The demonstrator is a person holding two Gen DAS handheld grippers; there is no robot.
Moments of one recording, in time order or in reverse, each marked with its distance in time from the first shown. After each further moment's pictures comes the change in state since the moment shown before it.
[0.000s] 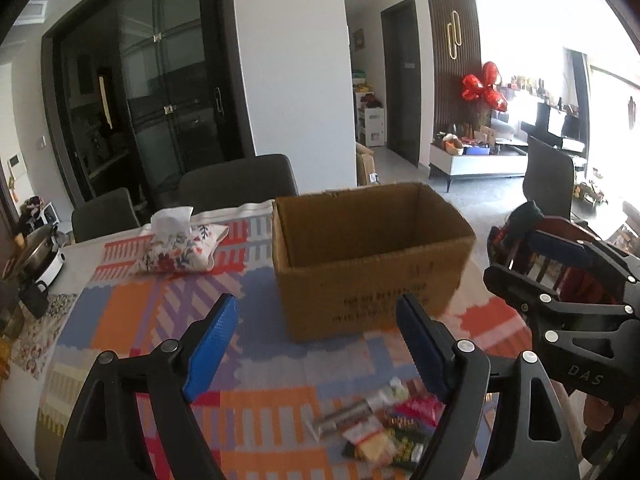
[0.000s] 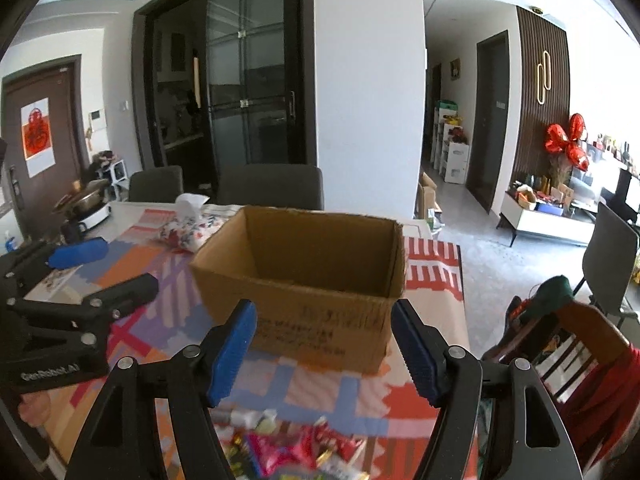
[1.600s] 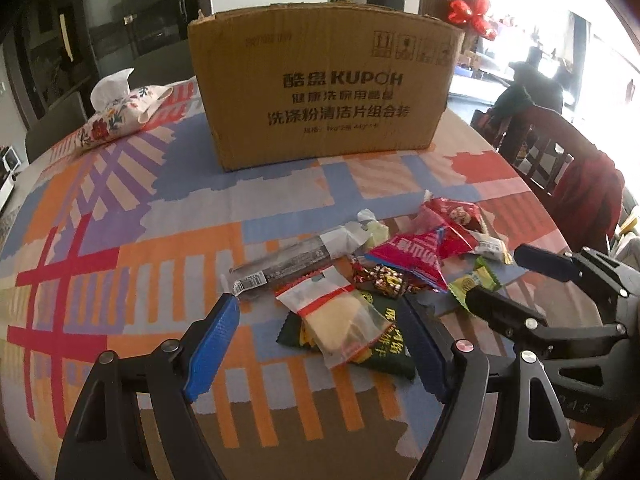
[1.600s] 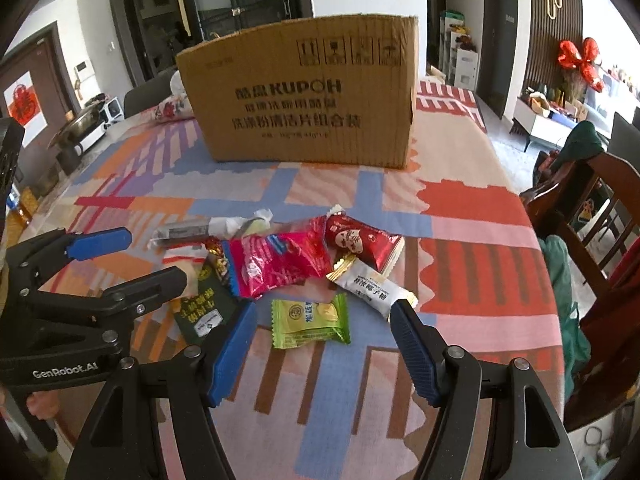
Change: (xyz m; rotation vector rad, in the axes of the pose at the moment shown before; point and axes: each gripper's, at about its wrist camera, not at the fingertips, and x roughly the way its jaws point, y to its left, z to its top) left arm 0.080 -0.033 -0.134 -0.014 0.326 -0.117; right arm 0.039 0.000 -0.156 0.073 0.342 0.039
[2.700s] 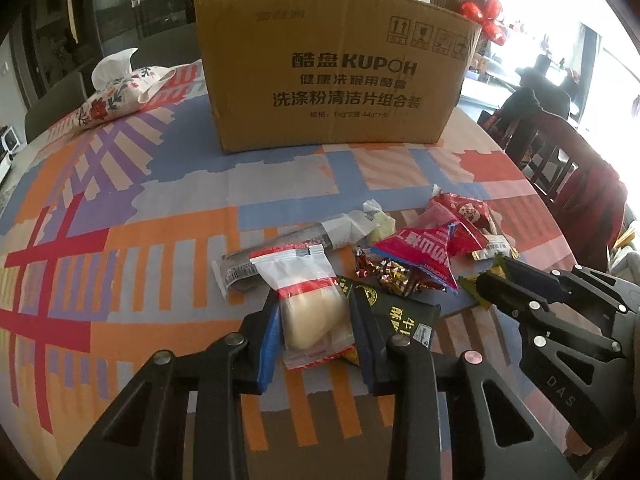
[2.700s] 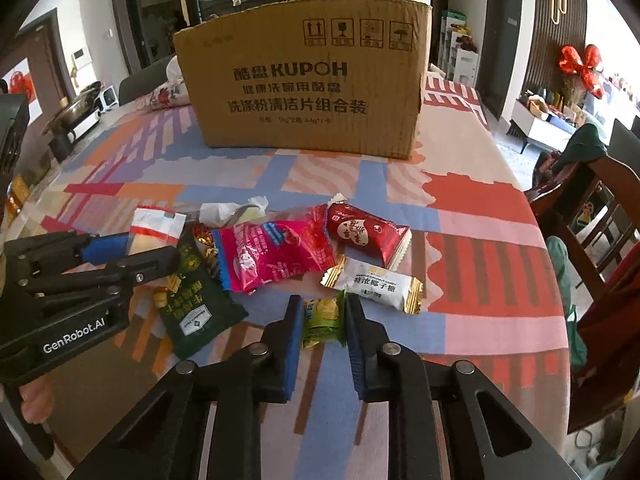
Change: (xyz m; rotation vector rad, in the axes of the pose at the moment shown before) left arm 0.010 0.004 -0.005 -0.047 0.021 -0.019; right arm 0.008 0.006 -0.003 -0.026 0.007 -0.035
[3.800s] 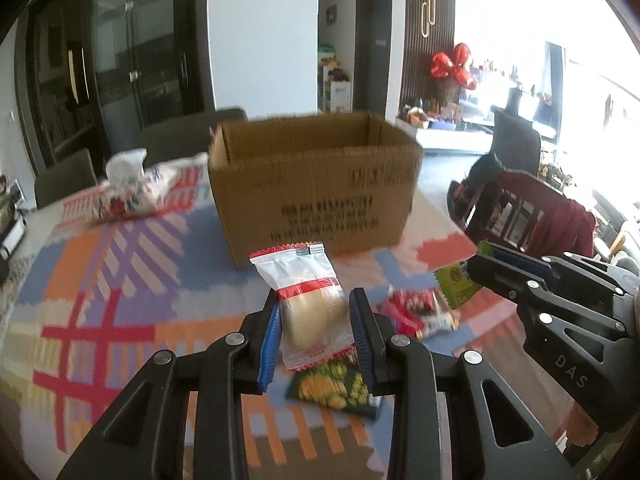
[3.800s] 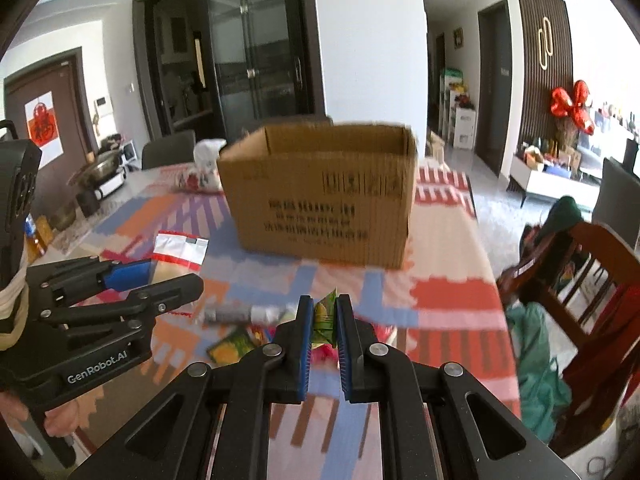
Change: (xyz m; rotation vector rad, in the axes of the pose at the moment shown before) left arm -0.097 -0.012 0.045 0.079 -0.269 -0.005; right arm -0.091 0.006 0.046 -0.009 -0.284 0.027
